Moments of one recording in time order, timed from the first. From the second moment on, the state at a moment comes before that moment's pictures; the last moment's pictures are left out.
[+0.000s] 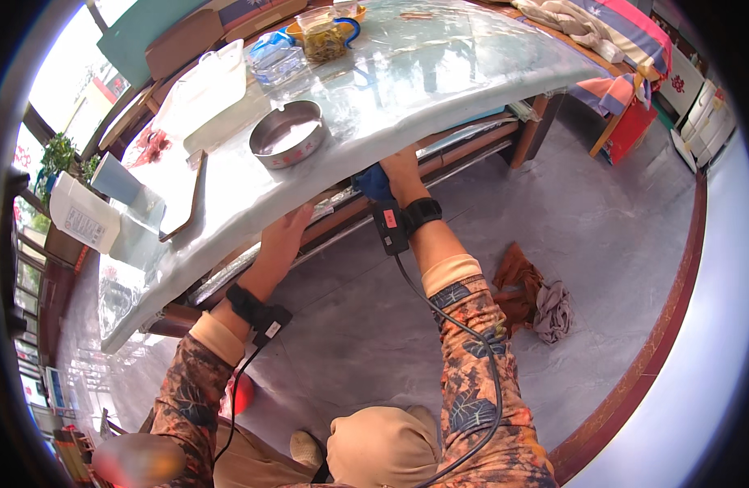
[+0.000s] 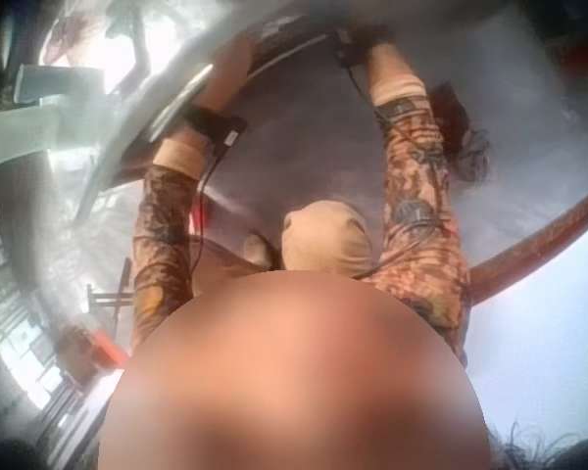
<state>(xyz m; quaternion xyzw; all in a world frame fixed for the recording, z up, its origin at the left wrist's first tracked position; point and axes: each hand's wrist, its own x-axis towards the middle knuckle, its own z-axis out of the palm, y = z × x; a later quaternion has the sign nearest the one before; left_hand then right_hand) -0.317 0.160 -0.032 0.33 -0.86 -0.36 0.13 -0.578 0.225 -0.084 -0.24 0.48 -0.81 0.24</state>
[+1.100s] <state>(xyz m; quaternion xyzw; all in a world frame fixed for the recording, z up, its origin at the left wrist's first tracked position) -0.231 0.312 -0.146 0.24 -0.32 -0.88 0.25 -0.396 0.451 -0.132 -0.38 0.59 -0.67 0.25</state>
